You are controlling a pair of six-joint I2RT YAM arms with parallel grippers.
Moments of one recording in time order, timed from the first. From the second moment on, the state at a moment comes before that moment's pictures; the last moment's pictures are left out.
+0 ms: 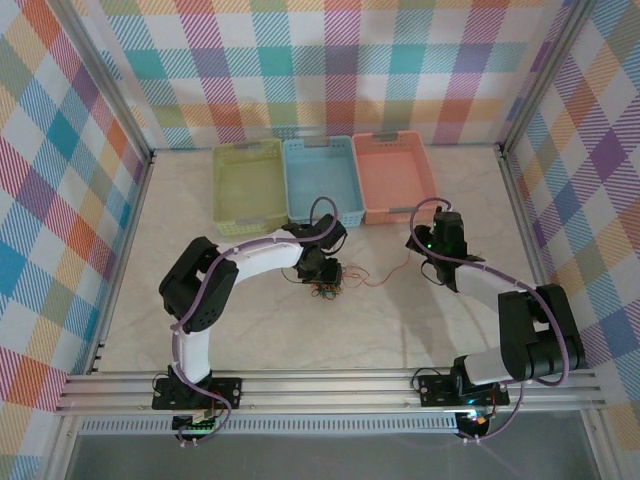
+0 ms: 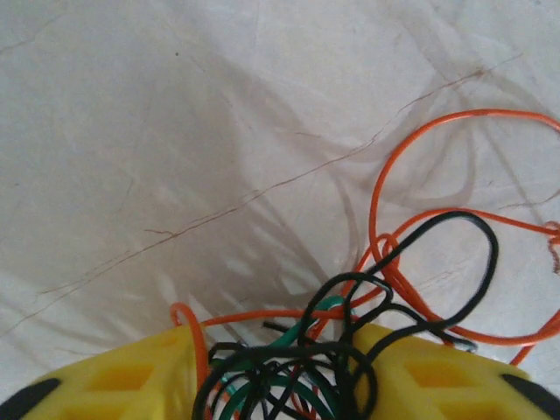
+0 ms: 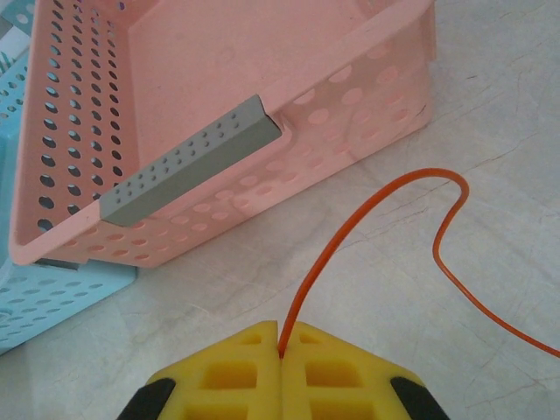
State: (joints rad) left arm -0.78 1.92 1.31 -0.68 0.07 -0.62; right arm 0.20 1.41 0.60 0.19 -0.02 0.61
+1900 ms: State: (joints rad) left arm -0.72 1.97 1.47 -0.72 -0.09 -0.67; right arm 0.19 1.30 0.53 0.07 0.31 0.73
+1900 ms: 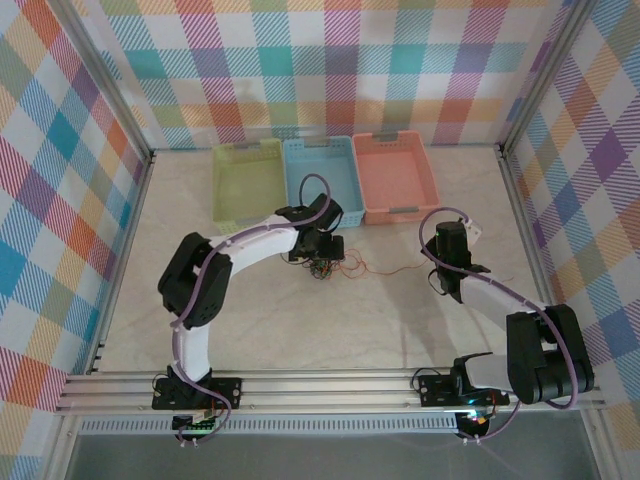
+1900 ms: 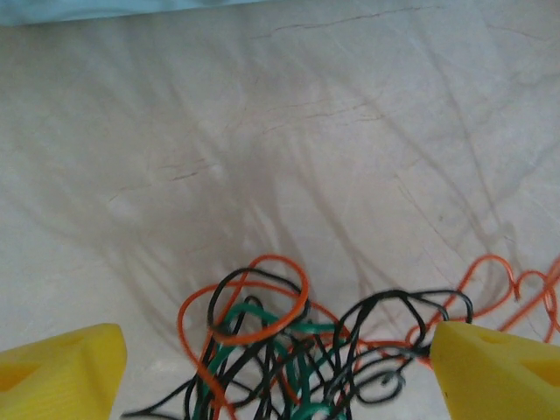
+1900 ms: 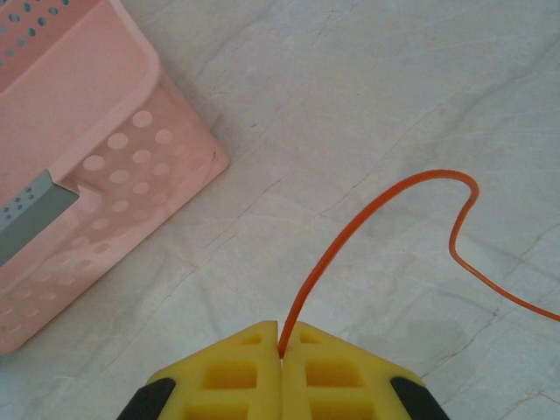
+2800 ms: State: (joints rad) left arm -0.65 1.87 1.27 -0.87 -0.07 -0.65; right arm 0.19 1.30 0.53 0.09 0.29 0.72
